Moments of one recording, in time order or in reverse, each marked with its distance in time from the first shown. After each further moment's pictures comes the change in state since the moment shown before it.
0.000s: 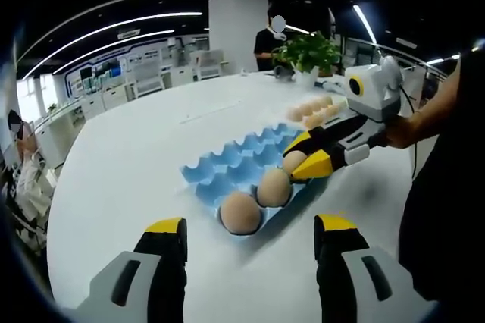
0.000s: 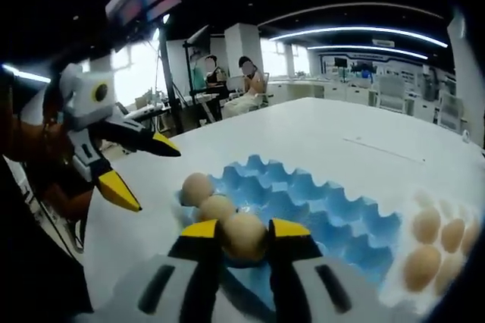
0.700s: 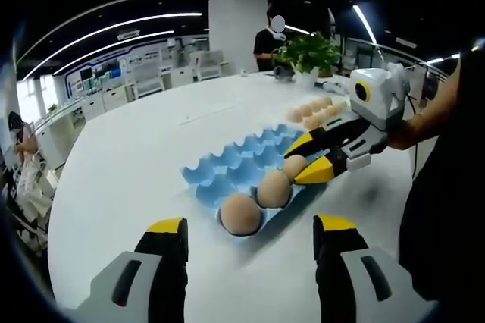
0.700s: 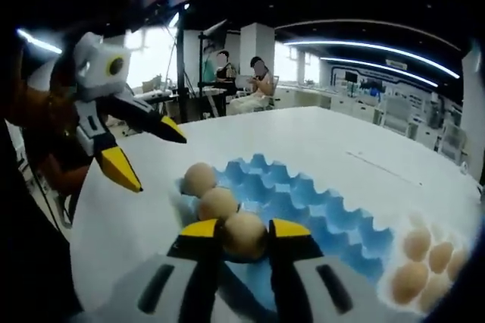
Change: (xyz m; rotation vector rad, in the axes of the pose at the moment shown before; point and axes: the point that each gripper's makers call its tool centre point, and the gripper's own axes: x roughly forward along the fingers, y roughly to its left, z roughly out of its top) left arm -0.001 0.000 0.000 0.004 -0.003 0.005; right arm -0.004 0.002 -0.003 -0.142 0.004 -0.006
